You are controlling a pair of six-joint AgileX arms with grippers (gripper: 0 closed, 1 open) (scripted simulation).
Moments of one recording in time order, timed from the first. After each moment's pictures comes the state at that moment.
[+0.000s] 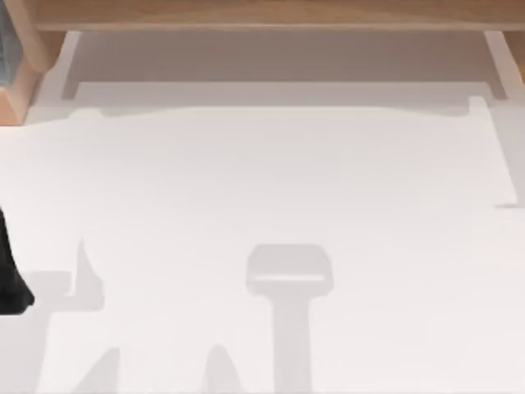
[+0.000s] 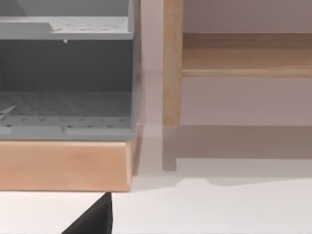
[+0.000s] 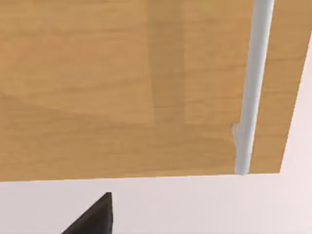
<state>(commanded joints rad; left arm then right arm) 0.00 0.00 0.00 0.00 0.00 0.00 -0.85 2.06 0.61 1.43 -0.57 -1.52</state>
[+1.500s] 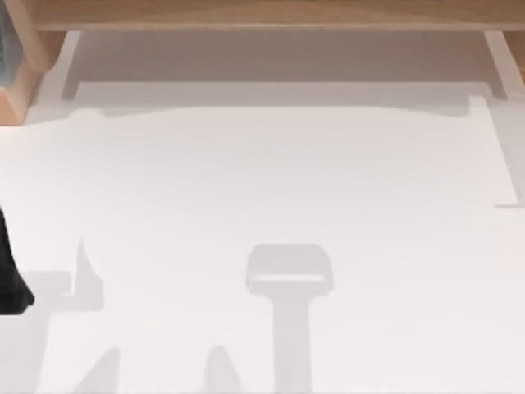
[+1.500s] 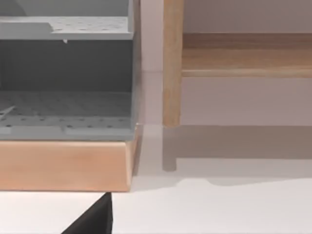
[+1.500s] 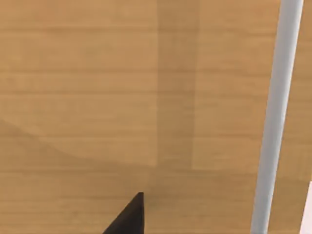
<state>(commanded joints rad) 0.00 0.00 0.00 0.00 0.00 0.00 -0.69 2.06 0.51 1.56 -0.66 -1.55</state>
